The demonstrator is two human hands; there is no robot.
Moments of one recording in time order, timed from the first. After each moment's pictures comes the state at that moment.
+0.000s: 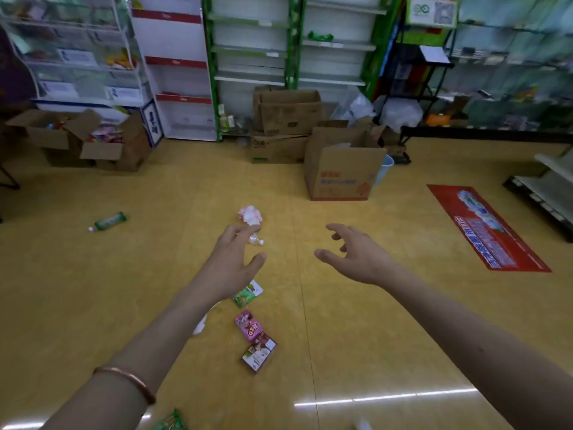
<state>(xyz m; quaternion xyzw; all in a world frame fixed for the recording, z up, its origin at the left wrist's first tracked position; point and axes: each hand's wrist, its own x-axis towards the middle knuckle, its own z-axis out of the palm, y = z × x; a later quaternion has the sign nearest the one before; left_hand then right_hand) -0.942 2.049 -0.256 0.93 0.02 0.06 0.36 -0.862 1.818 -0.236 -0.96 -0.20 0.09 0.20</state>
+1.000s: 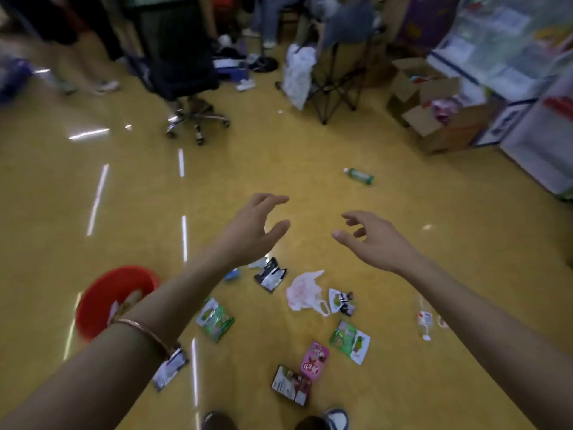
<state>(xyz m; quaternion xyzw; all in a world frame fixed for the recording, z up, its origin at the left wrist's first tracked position) -0.826 2.187 -0.254 0.76 0.57 0.20 0.25 -0.588 2.190 -0.278 -0.62 -0.71 0.29 0.14</state>
